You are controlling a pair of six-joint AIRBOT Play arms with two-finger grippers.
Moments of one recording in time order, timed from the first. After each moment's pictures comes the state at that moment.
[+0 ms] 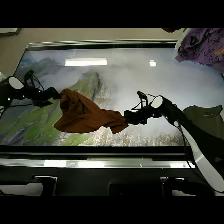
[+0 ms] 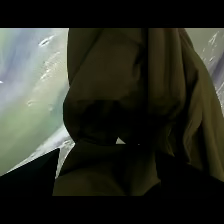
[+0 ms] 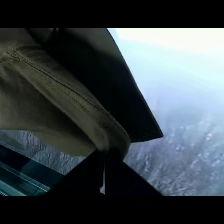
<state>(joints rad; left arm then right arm) 0.12 -1.56 1.36 1.21 -1.07 -1.70 0.28 -1.48 1.06 -0.91 1.03 1.54</state>
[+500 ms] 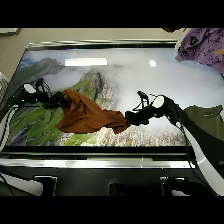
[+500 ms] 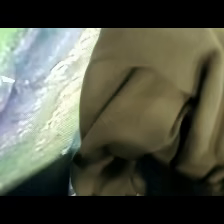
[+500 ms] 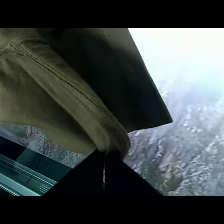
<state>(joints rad) 0.12 -1.74 1.36 1.12 -0.95 -1.65 0.28 -1.45 1.06 -0.95 1.07 1.56</state>
